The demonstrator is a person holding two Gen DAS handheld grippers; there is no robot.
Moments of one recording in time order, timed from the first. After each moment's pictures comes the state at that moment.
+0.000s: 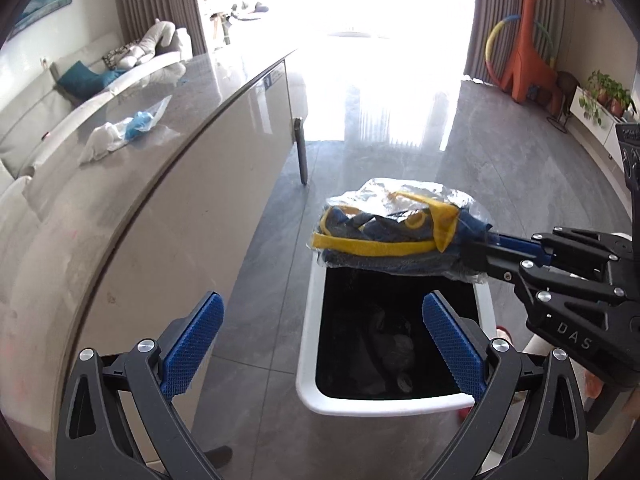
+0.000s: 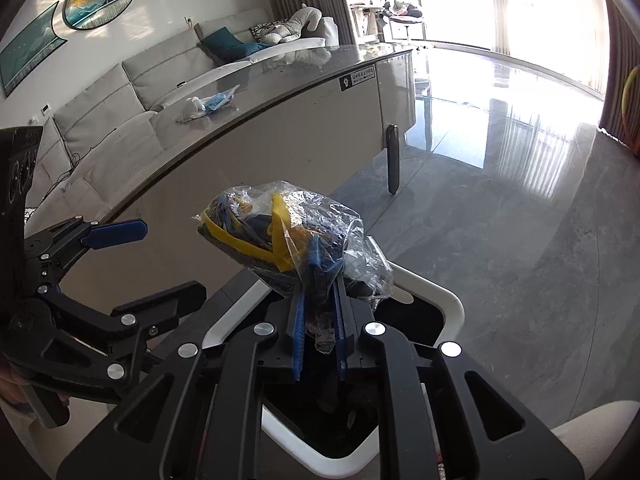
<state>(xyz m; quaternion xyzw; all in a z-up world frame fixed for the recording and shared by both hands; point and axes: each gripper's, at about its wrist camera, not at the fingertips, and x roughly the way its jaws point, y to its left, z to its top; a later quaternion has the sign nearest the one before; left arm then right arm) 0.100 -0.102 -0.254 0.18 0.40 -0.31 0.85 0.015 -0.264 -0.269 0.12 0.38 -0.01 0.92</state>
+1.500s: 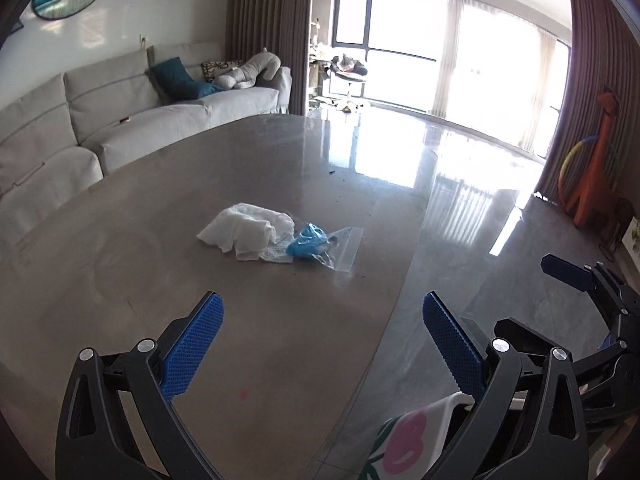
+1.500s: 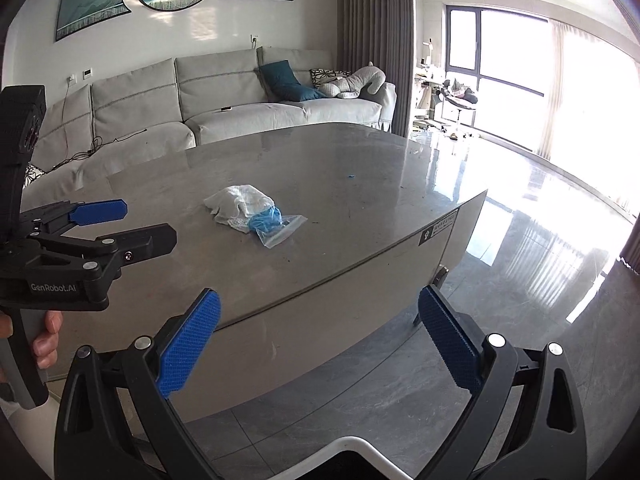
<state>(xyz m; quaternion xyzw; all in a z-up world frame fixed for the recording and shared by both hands) 0.276 -0.012 -0.172 0.04 0.32 -0.20 0.92 0.183 -0.212 -0.174 -0.01 0.27 0.04 0.96</state>
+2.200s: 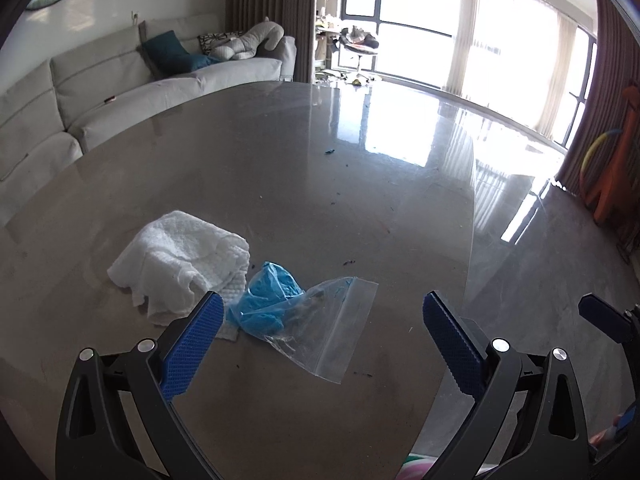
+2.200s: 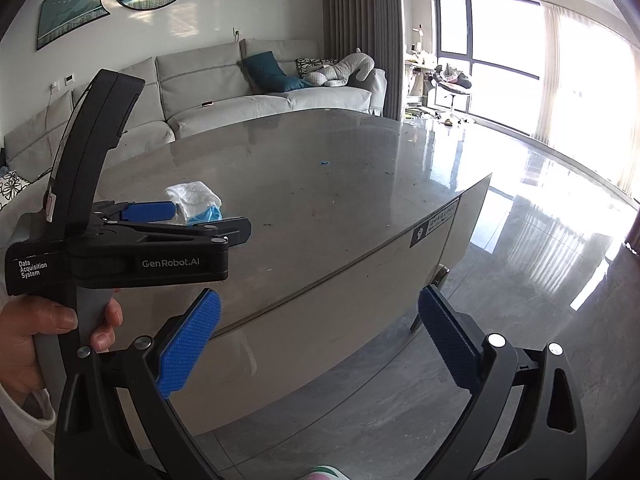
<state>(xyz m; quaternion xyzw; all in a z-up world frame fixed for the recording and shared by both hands) 0.383 -0.090 -0.232 0.05 0.37 -0.18 0.91 0.252 -0.249 -0.215 0.01 0.29 0.03 0.96</state>
